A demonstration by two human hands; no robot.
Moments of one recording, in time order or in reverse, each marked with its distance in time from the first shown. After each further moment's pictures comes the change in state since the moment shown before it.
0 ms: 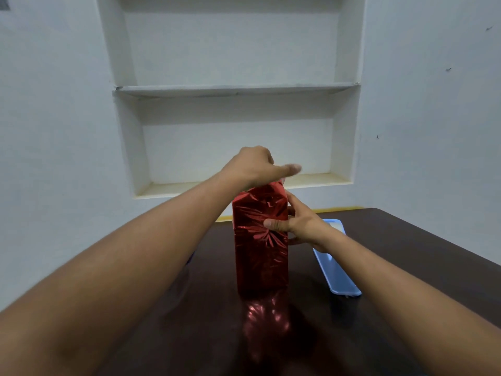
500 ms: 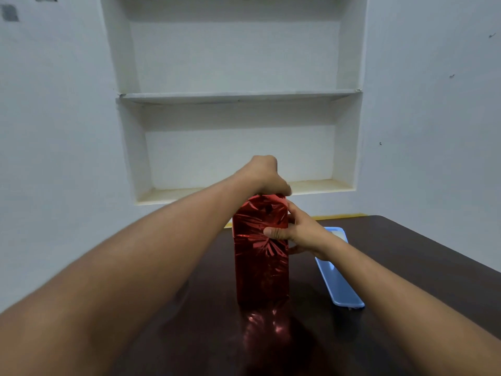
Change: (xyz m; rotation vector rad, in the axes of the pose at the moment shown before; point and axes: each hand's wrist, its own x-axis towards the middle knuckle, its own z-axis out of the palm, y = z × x) left_hand 0.017 0.015 0.009 0.160 -0.110 -0.074; right_hand 0.003 -0.001 -0.002 0.016 -0.032 0.011
